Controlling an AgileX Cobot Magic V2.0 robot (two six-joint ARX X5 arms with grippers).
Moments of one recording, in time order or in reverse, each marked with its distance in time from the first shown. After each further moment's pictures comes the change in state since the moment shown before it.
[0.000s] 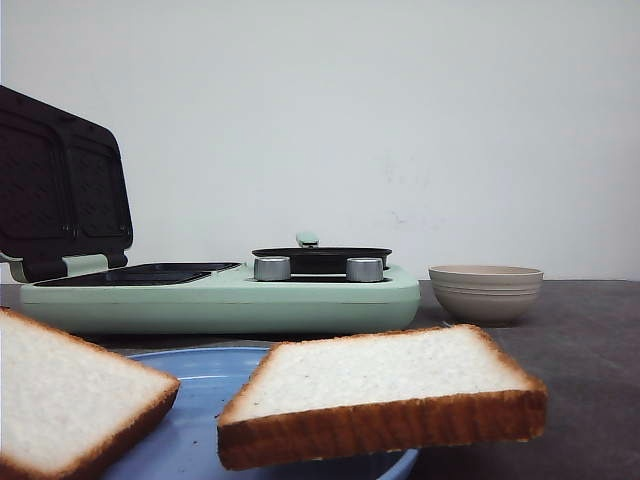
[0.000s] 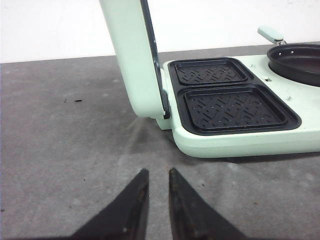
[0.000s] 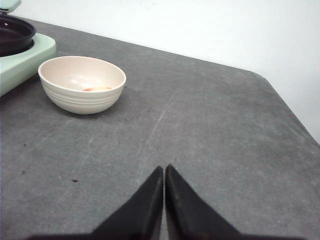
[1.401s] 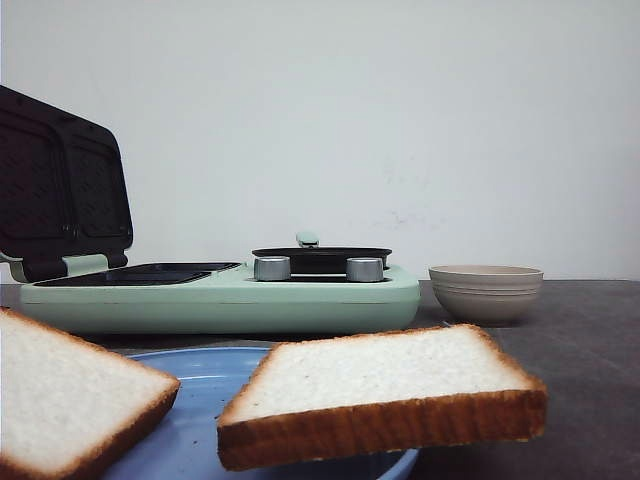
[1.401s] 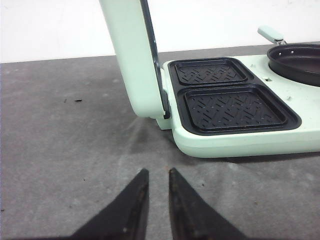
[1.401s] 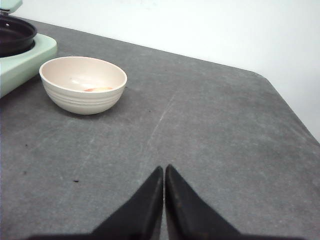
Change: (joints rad) left arm 0.000 0.000 0.000 0.000 0.000 0.000; right arm 0.000 0.000 0.000 0.000 -0.003 0.013
